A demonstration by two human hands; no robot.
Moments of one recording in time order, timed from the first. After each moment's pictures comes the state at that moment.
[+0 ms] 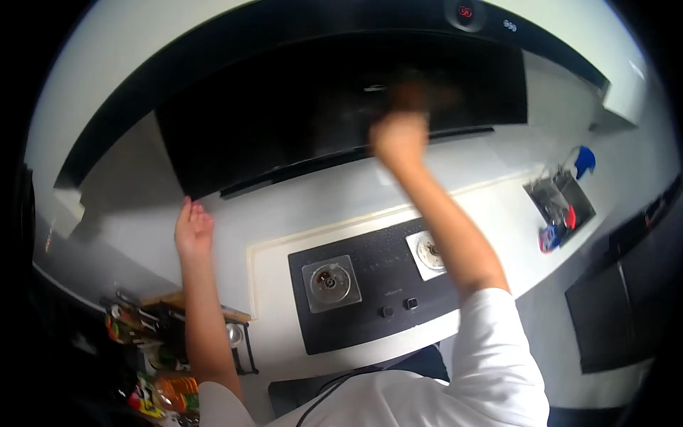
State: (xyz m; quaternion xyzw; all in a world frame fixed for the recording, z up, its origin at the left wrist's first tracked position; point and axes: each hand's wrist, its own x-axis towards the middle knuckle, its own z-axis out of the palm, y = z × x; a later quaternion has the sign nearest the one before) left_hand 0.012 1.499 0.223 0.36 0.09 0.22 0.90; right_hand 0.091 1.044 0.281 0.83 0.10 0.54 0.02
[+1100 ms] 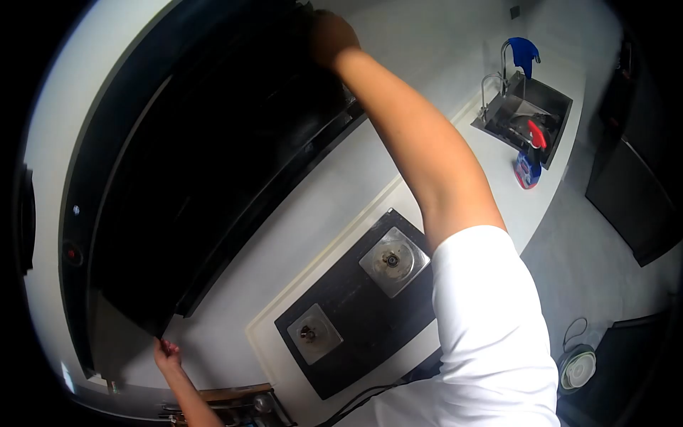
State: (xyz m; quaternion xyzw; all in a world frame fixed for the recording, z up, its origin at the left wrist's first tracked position) left_hand 0.019 1.561 0.241 0.54 0.25 0.25 0.76; right_hand 0.185 0.673 0.379 0.80 -0.02 0.51 -0.31
